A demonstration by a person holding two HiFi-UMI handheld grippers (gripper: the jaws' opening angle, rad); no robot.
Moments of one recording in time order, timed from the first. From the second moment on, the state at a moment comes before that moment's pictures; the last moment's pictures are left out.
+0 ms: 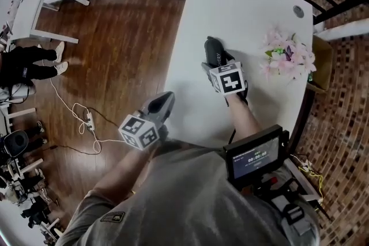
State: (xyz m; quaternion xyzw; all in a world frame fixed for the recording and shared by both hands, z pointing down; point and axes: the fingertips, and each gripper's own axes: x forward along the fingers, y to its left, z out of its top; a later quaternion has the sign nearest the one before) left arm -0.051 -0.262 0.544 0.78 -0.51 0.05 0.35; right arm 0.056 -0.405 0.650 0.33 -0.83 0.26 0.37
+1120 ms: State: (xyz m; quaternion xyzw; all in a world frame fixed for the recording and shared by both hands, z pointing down) left arm -0.042 -0.268 0.524 0.81 -0.48 0.02 0.33; right arm 0.063 -0.368 0.584 0.32 -0.86 0.13 0.37
